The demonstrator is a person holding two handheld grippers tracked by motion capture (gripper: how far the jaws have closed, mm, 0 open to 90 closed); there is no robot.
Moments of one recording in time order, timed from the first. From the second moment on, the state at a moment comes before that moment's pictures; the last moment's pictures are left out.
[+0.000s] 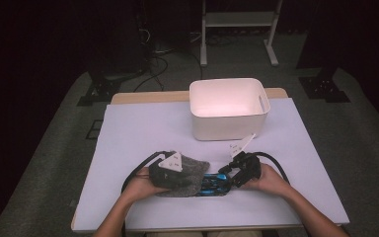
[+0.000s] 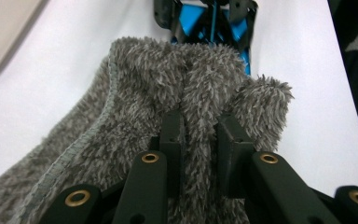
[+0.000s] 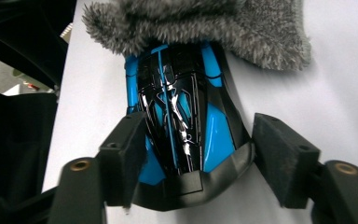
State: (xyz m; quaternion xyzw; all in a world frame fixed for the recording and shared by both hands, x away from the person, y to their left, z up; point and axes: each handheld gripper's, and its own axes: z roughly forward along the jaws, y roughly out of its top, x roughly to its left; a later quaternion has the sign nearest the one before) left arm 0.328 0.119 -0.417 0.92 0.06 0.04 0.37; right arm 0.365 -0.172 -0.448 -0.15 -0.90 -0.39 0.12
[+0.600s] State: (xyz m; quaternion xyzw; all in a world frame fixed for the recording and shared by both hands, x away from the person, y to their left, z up) left arm 0.341 0.108 -0.417 0.93 0.08 0.01 0.36; right arm 0.354 -0.170 -0.443 -0.13 -0.91 -0.39 0.08
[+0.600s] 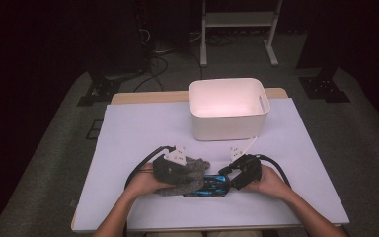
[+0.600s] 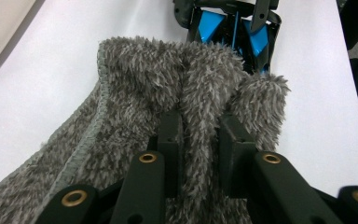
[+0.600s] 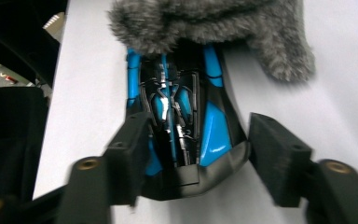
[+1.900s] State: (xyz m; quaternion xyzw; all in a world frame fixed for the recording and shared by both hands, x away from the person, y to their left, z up) left arm 0.361 0.103 -0.410 0.93 0.13 -0.03 0.35; right arm 0.324 -0.163 -0.435 -0.08 -0.91 -0.40 -0.01
